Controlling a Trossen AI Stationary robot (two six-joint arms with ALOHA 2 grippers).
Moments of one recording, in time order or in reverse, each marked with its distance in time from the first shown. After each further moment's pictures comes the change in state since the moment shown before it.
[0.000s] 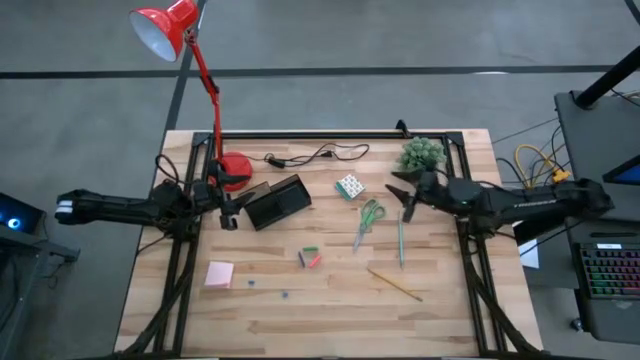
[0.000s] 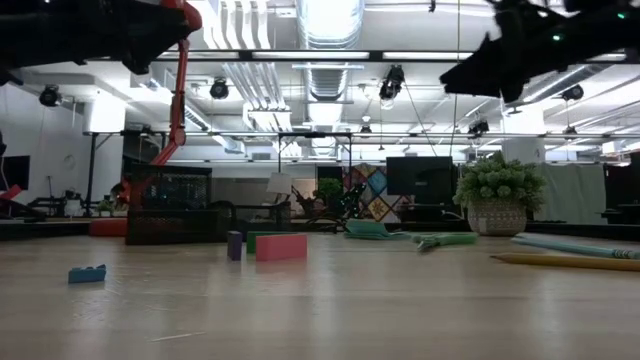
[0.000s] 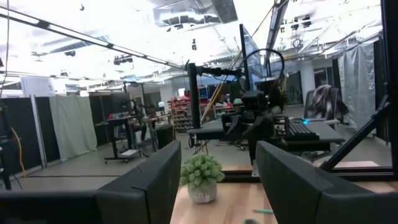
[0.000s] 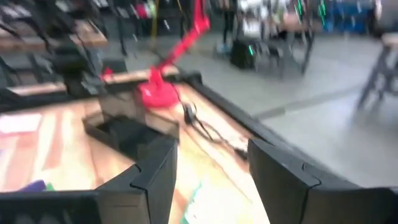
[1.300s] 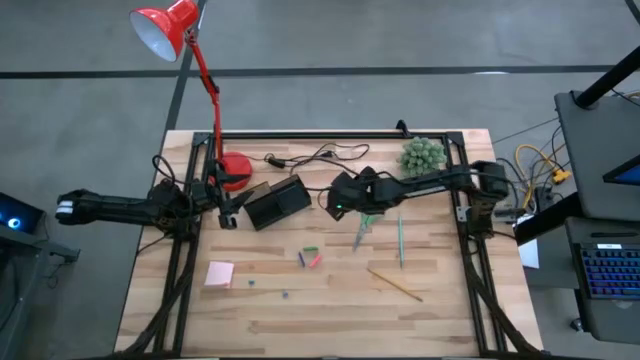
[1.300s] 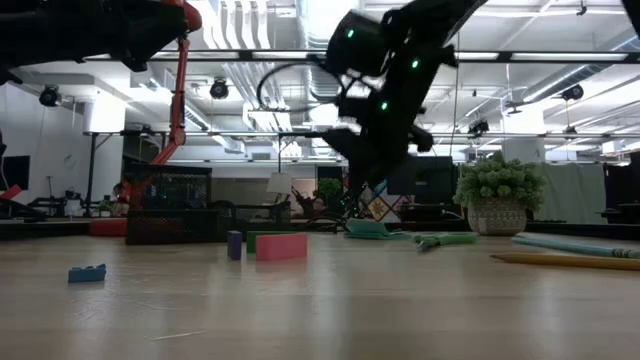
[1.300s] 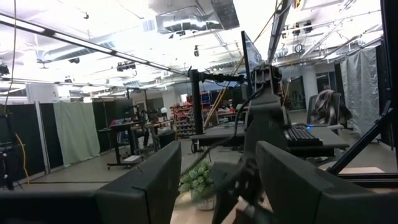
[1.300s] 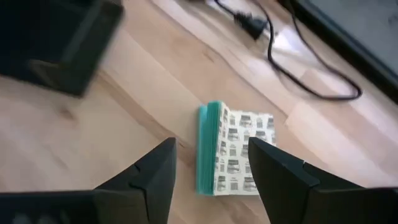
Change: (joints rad) left arm 0.000 -0.013 -0.001 0.011 -0.004 0.012; right arm -0.055 1.129 0.884 -0.704 0.106 0.524
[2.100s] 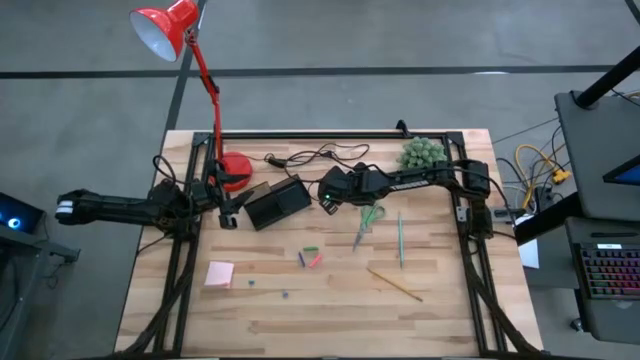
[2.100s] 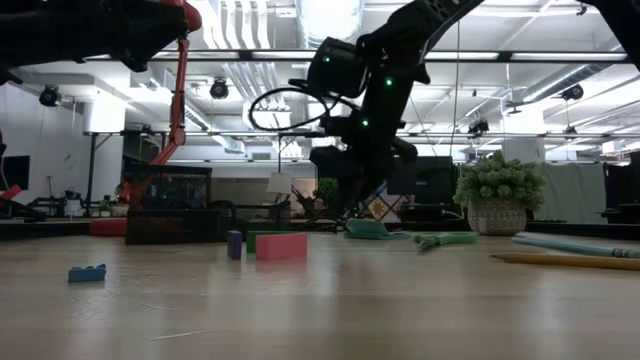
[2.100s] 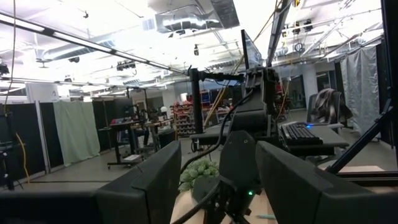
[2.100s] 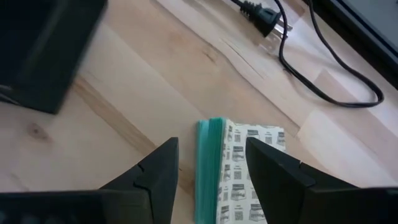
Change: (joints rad) left arm 0.000 0.002 -0.001 -0.001 0.000 0.001; right arm -0.059 0.110 0.118 -0.053 -0.068 -0.040
